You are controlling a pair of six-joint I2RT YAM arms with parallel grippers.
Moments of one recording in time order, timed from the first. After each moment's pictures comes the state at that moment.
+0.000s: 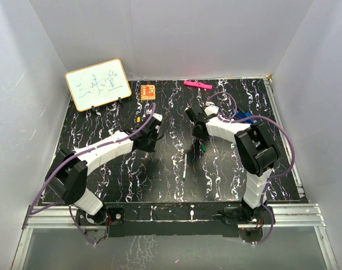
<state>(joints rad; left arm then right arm) -0.71 1.55 1.06 -0.59 -0.25 -0.31 0.51 1.89 1.21 -0.46 0.42 0.85</state>
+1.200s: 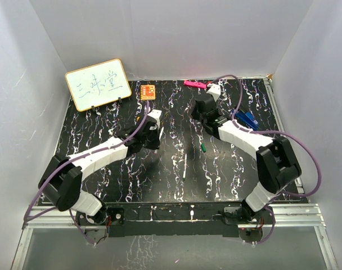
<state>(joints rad) -0.70 1.48 0.96 -0.31 -0.12 -0.33 0.51 1.65 1.14 -0.06 0.37 0.63</state>
